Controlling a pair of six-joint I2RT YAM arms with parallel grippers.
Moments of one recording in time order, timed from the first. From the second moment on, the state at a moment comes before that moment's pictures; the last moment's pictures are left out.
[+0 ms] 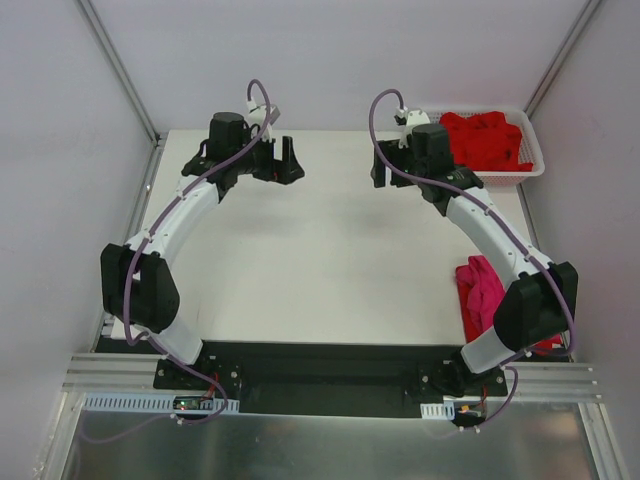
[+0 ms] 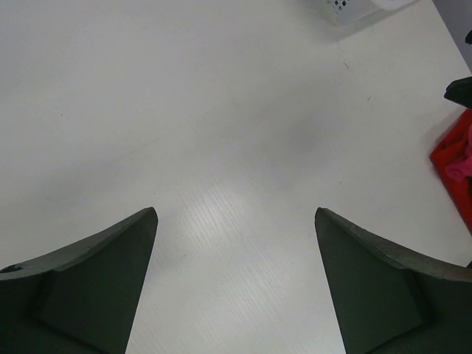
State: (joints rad) left arm -0.28 1.62 1.44 -0.33 0.46 -0.16; right arm 0.39 1.56 1.41 -0.39 0.01 0.13
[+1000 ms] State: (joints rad) left arm -0.30 1.64 1.45 -0.44 0.36 -0.33; right arm 0.46 1.61 1.50 -0.61 -0.05 0.26
